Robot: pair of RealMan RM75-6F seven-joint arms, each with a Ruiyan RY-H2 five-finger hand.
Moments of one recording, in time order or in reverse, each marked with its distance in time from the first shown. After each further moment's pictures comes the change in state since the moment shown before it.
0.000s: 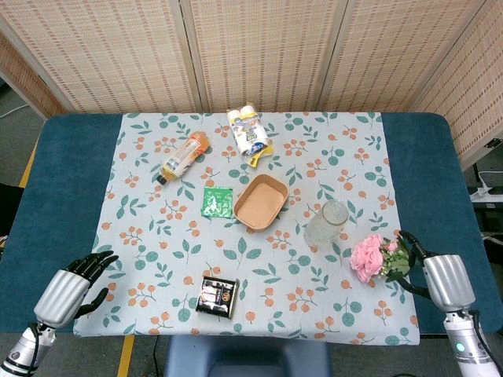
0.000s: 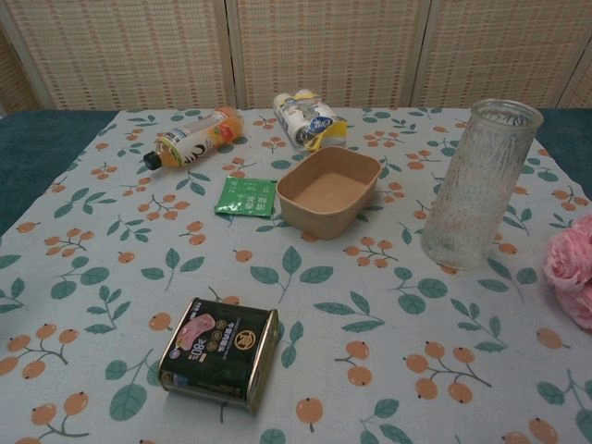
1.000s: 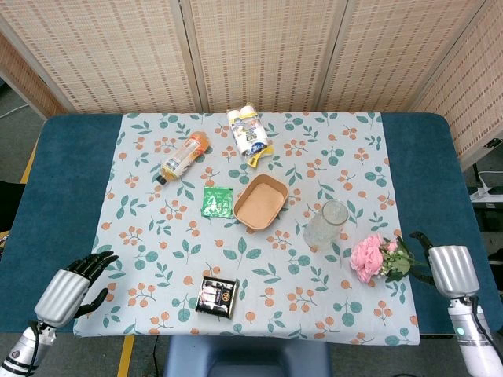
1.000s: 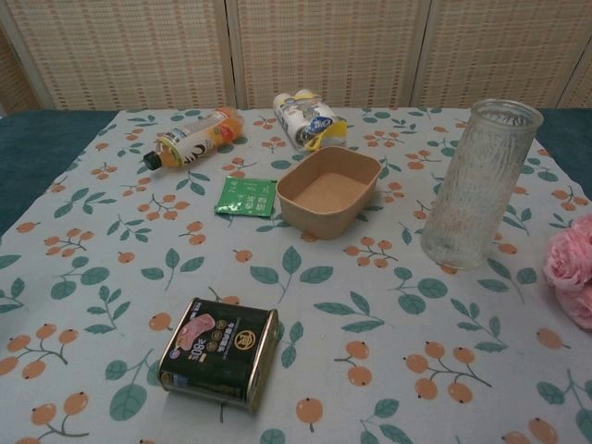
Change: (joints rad) left arm -0.005 0.006 0.004 -0.006 -0.012 -0.019 -0.029; right arm 0.038 -0.074 0.034 0.180 0.109 -0.092 -0.046
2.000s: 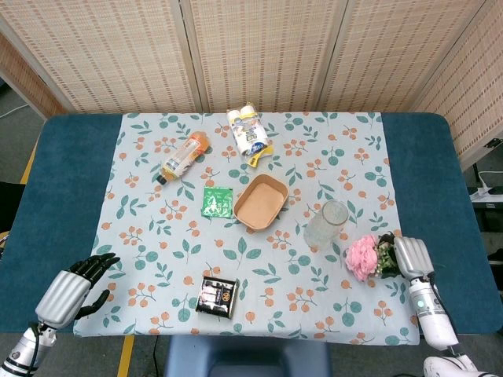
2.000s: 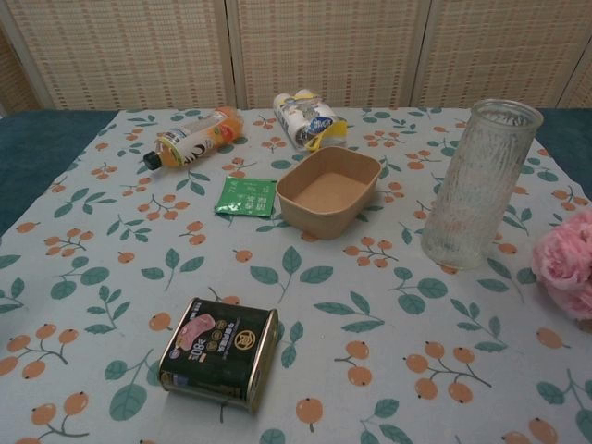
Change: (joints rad) left arm -0.001 0.003 0.007 -0.002 0.013 0.003 -0.004; right arm 0.134 -0.160 0.048 0.085 0.180 -0.289 0.102
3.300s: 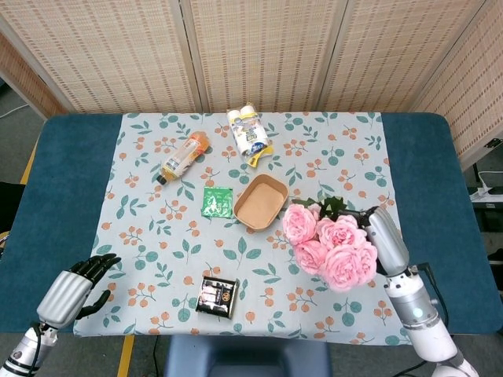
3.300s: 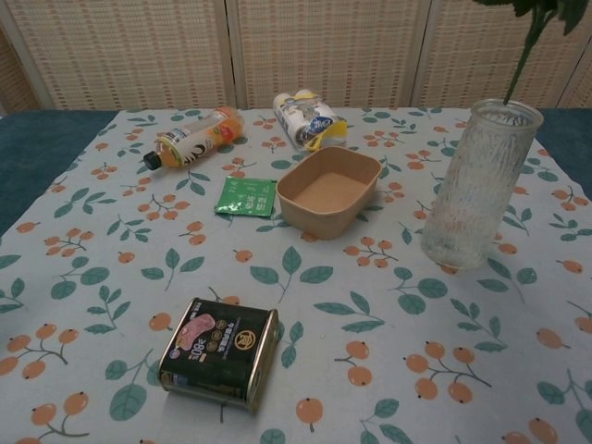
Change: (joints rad) left arm -0.002 -0.001 0.000 -0.007 -0.009 -0.015 0.013; right arm 0.113 0.371 0.127 -0.856 -0.233 0.226 0.271
